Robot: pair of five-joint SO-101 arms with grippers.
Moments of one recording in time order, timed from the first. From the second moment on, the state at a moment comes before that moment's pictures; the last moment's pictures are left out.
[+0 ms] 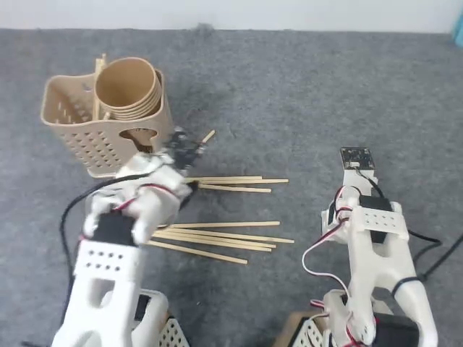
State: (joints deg) left arm 2.1 -53.1 60.0 53.5 -27.8; right arm 3.7 -25.8 61.4 54.7 6.7
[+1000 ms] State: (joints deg) left arm 12.0 13.1 26.3 50.9 -39.7; right arm 3.7 -25.8 61.4 53.4 6.7
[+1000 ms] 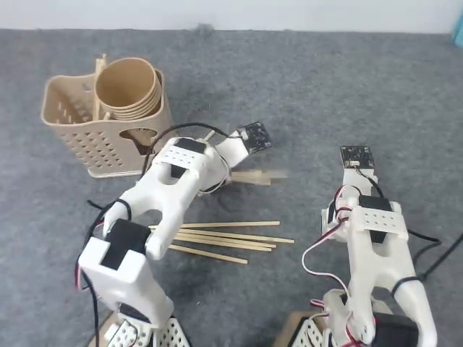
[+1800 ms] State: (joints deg) left arm 16.7 11.5 1.3 90.0 -37.8; right arm 3.7 -25.8 61.4 53.0 6.7
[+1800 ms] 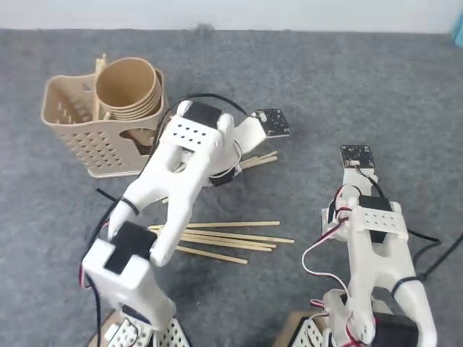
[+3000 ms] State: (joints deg) left arm -28.5 -20.9 6.8 34.3 15.4; right arm 3.7 -25.8 61.4 53.0 6.7
